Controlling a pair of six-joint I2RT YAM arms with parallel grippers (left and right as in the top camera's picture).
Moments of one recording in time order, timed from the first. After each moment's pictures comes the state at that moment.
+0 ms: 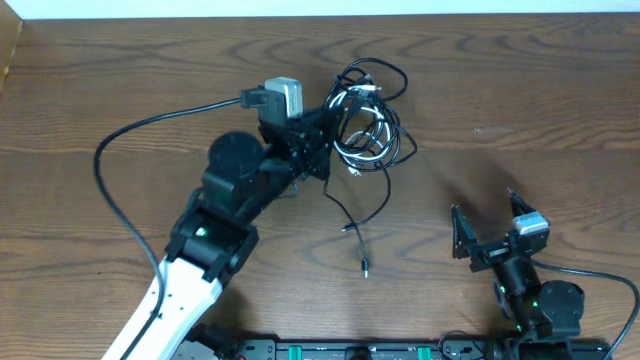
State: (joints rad) left arm -0.49 1.10 0.91 0.05 0.24 -0.57; right arm 0.04 0.02 0.06 -0.08 -0.27 0.11
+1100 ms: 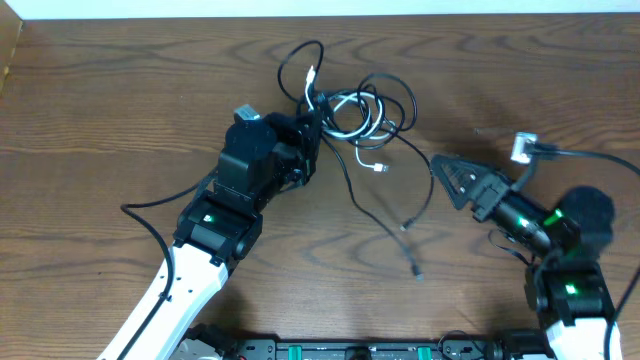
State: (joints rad) left arm -0.46 1.15 0.91 -0.10 0.09 -1.77; right arm 0.04 0.76 0.55 0.04 -0.75 0.92
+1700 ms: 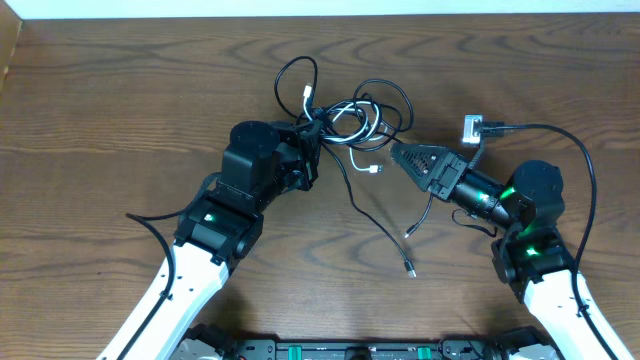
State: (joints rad) left arm -0.46 1.16 0.91 -0.19 0.10 -1.95; right arm 0.24 1.04 0.55 0.39 -0.74 1.12
